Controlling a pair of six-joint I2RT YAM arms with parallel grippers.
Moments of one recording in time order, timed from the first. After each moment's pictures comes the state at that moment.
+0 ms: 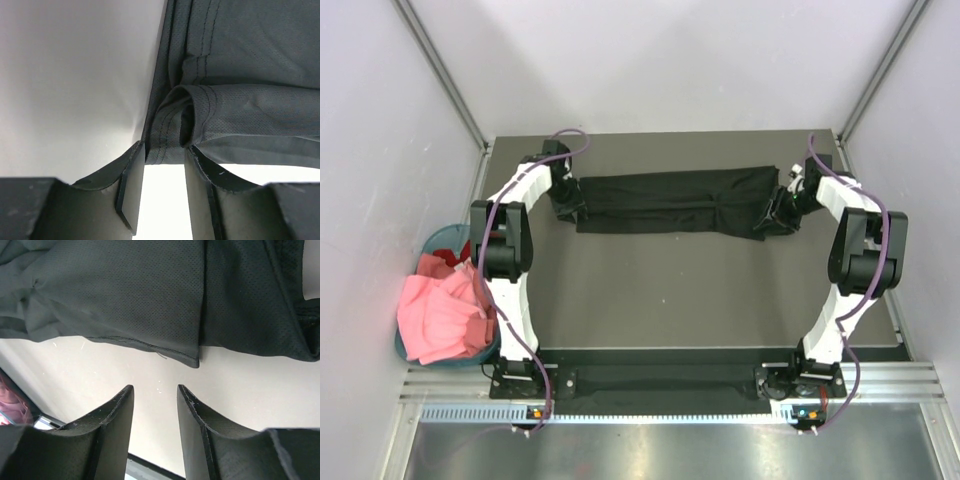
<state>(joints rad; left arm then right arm) -0.09 2.13 1.70 -0.81 0.12 -0.43 -0.12 1.91 1.38 -0.77 -0.47 0.31</state>
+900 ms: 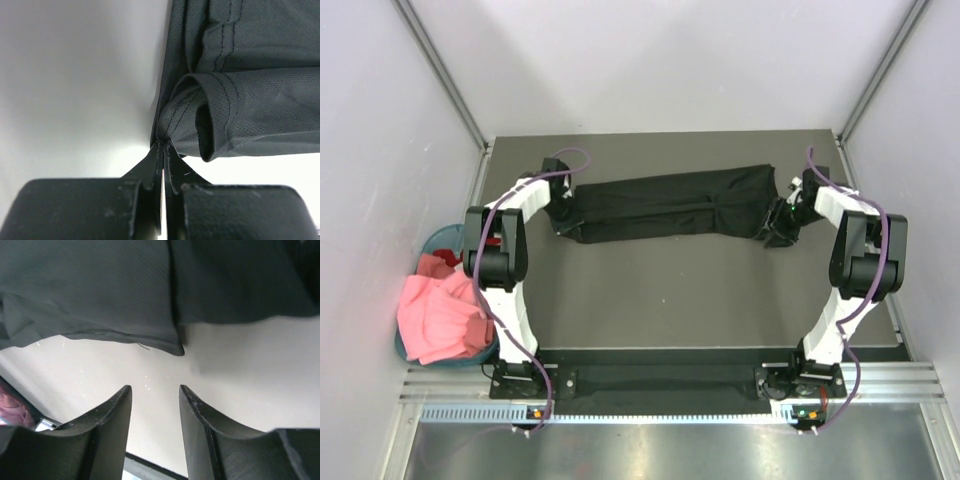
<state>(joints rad) -0.09 2.04 1.49 -0.76 0.14 -0.43 -0.12 1.88 1.27 -0.71 -0.45 0.35</state>
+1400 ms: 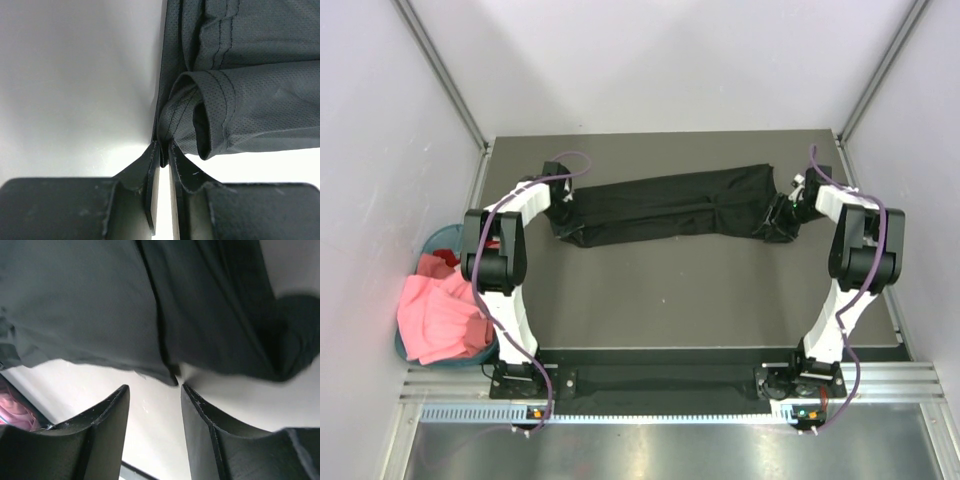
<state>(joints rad) -0.10 1.99 1.41 -0.75 0.14 -0.43 -0.15 1.94 1.28 -0.63 -0.48 0.36</state>
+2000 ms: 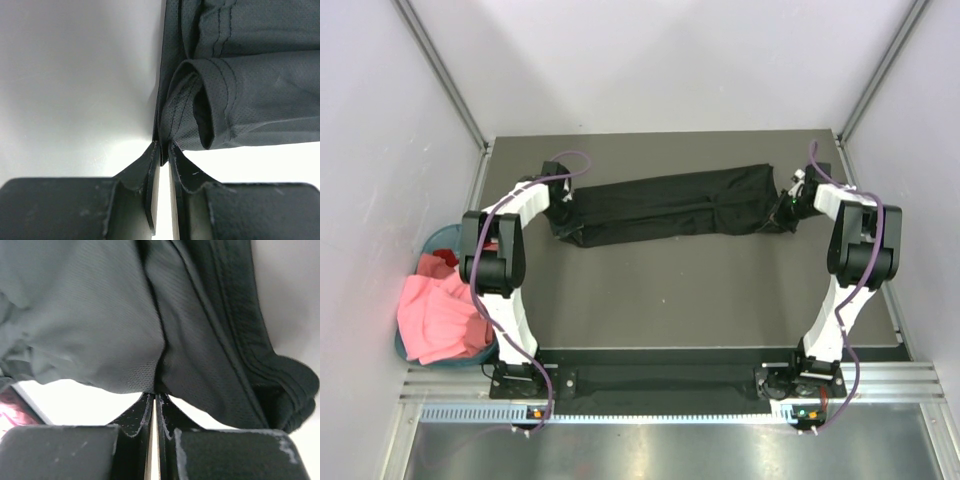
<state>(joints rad) -0.10 1.97 1.40 -0.76 0.14 -0.43 -0.15 1.99 1.31 -0.55 -0.49 0.38</state>
